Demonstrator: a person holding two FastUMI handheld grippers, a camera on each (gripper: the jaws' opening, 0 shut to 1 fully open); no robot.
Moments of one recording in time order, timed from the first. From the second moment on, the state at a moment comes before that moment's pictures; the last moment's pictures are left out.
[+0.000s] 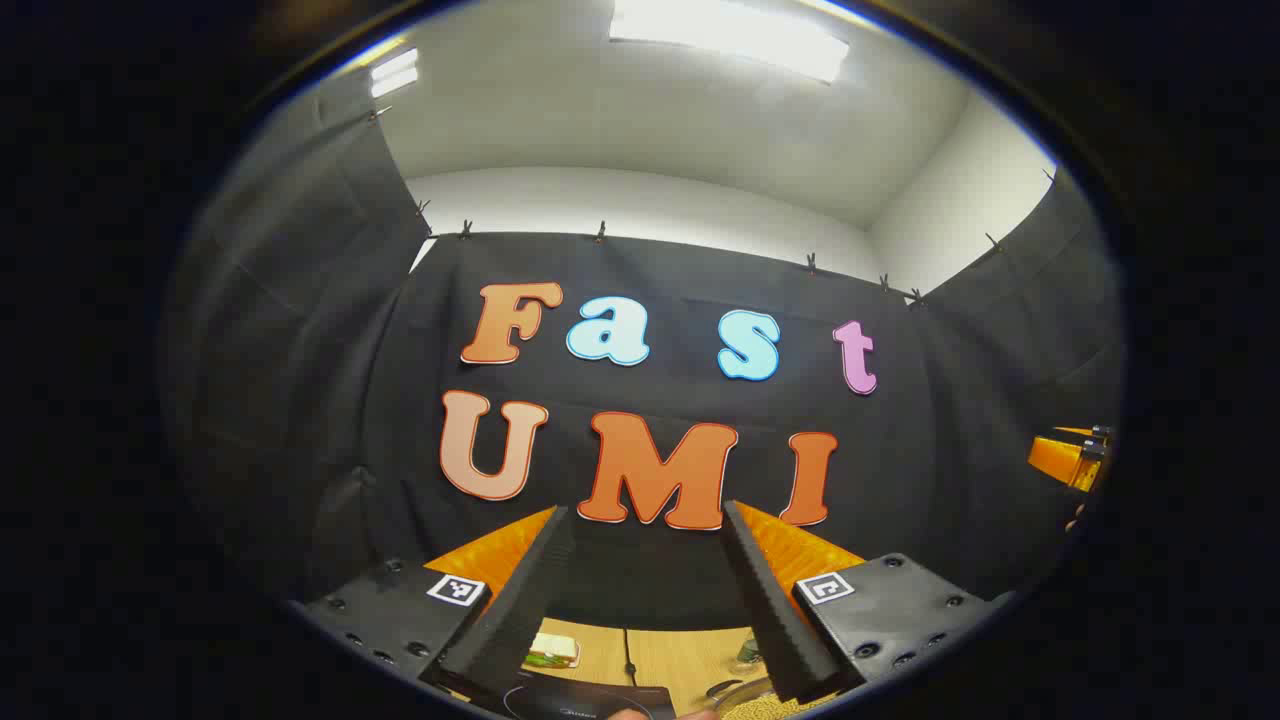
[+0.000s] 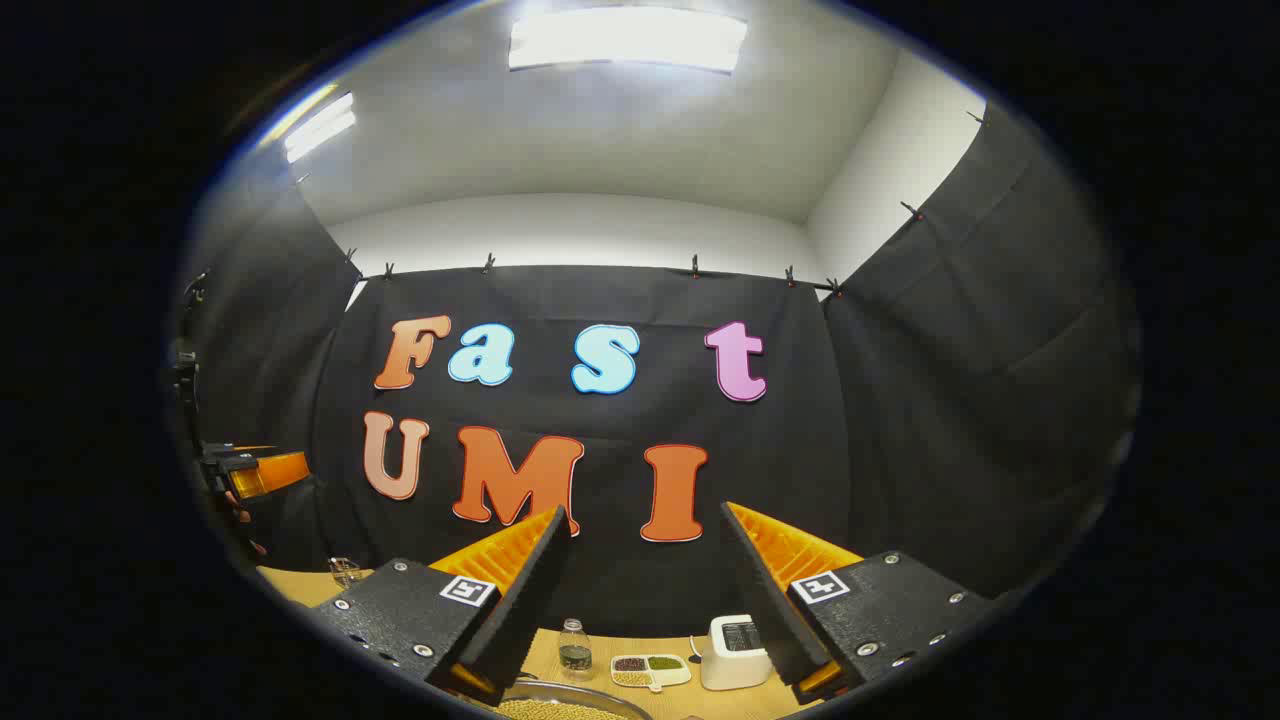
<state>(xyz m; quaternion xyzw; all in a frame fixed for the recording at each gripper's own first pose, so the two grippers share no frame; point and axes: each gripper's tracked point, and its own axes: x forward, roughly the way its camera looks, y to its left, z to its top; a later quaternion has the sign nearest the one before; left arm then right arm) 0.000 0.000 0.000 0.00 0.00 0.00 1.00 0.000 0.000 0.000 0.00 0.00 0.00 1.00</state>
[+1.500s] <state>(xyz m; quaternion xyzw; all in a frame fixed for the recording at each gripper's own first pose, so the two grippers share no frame) 0.000 0.023 -0.015 0.01 -0.02 0.04 1.00 0.001 -0.004 -0.065 0.01 0.06 -0.01 1.00</state>
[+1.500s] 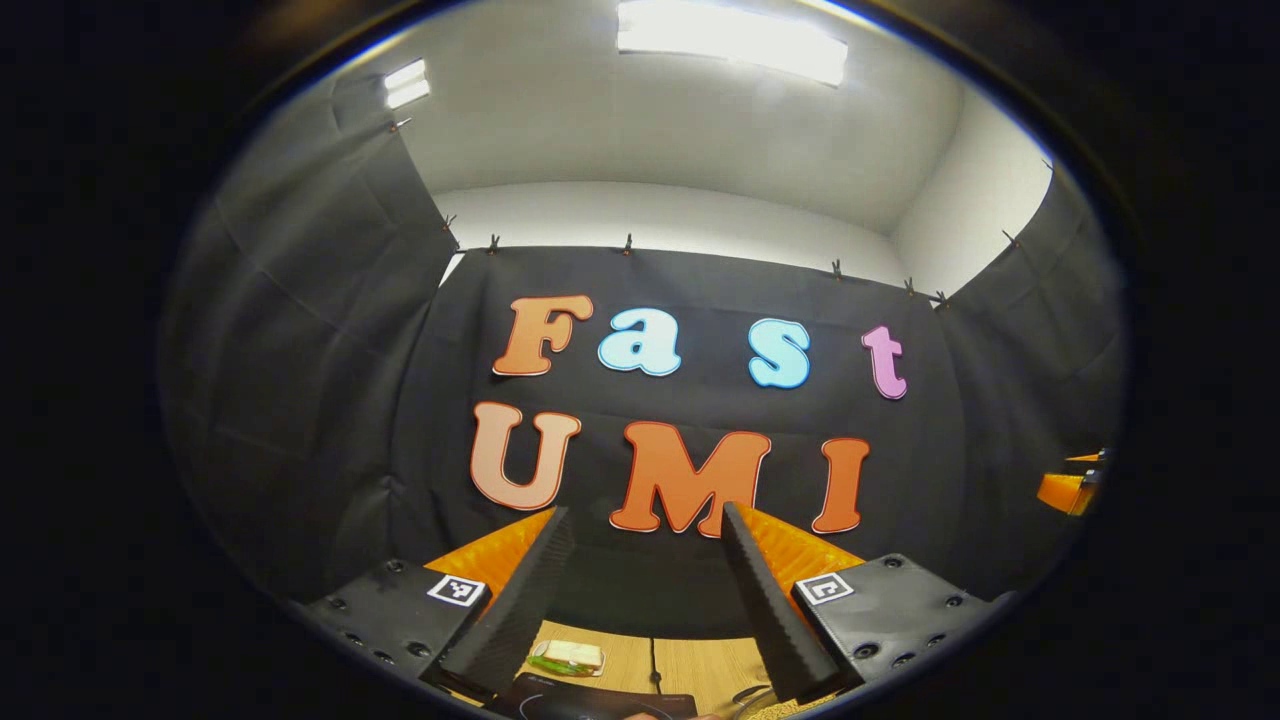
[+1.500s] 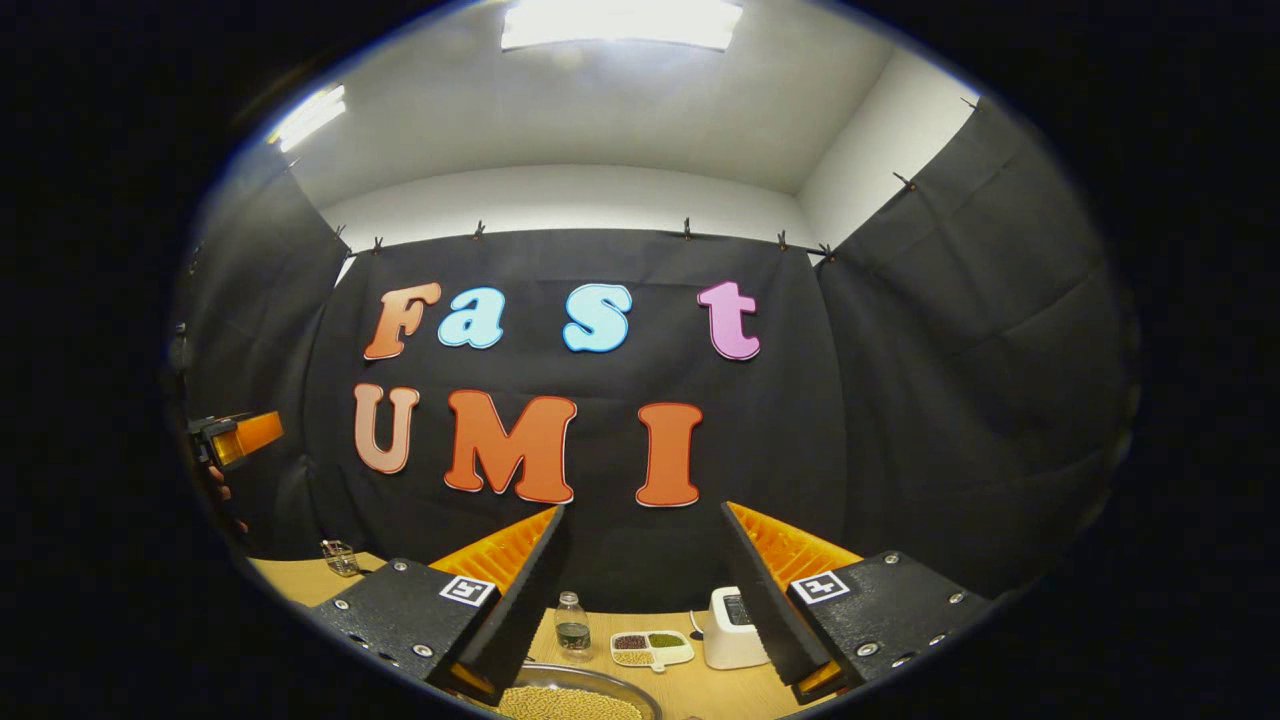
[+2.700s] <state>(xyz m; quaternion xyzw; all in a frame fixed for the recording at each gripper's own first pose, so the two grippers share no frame) 0.010 0.030 -0.045 0.03 0.01 0.05 1.00 -0.084 -0.004 -0.254 0.08 0.34 0.00 0.94</state>
